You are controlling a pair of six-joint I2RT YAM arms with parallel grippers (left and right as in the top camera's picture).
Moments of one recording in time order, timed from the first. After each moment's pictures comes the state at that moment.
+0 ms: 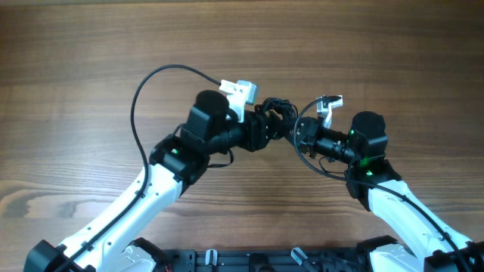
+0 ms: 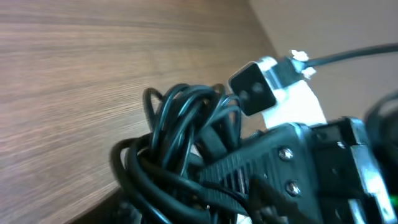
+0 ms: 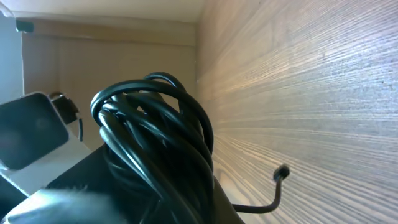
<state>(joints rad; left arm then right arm) -0.59 1.31 0.85 -0.07 0.38 -0.54 0.24 1.26 0.43 0.54 -0.85 1.26</state>
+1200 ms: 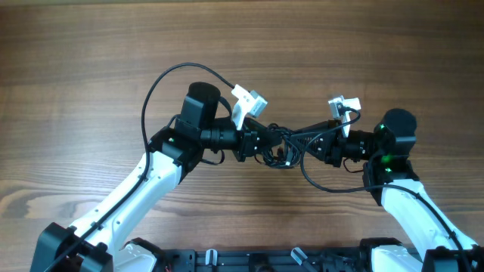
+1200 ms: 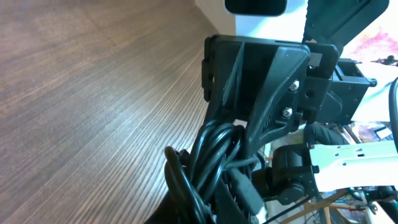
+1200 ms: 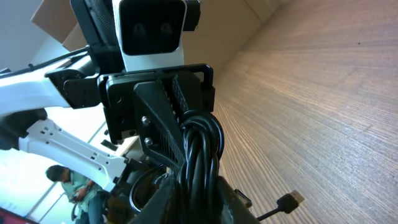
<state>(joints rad) -0.49 1.40 0.85 -0.07 0.93 -0.25 0.03 1.26 0.43 0.63 -1.37 0.60</state>
